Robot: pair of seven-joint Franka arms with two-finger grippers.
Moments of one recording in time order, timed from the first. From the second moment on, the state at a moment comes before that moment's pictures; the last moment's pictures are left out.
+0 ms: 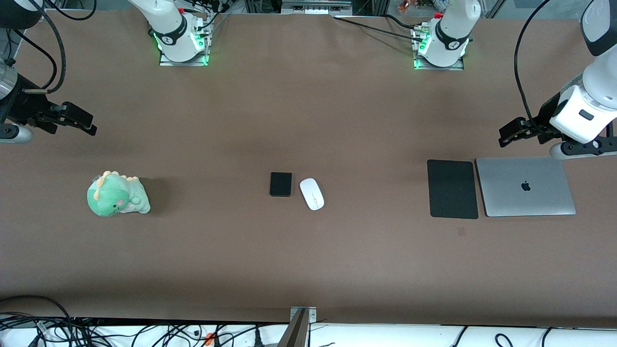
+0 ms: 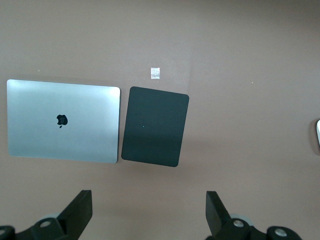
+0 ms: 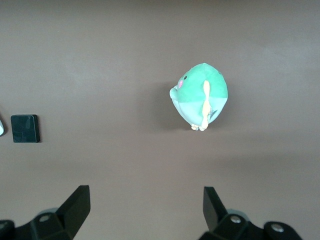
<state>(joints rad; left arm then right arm) 0.10 0.05 -0.15 -1.67 0.00 1.70 -0.18 0.07 0.03 -0.07 -1.64 0.04 1.69 0.05</state>
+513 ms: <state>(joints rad) 0.10 0.03 -0.15 -1.67 -0.01 1.70 -0.18 0.07 0.03 -0.07 -1.64 0.04 1.69 0.05</state>
